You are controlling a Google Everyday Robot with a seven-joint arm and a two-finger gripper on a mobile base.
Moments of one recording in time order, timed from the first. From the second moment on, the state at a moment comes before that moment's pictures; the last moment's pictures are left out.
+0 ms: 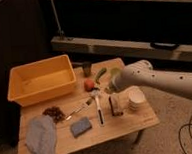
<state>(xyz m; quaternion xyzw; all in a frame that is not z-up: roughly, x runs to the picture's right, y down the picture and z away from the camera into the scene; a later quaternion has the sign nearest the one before) 0.054 0.047 0.779 -0.21 -0.13 0.42 0.87</state>
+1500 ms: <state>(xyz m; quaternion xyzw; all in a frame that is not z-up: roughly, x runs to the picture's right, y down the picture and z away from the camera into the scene) 0.012 0.077 0.794 -0.23 -0.02 0.45 0.86</state>
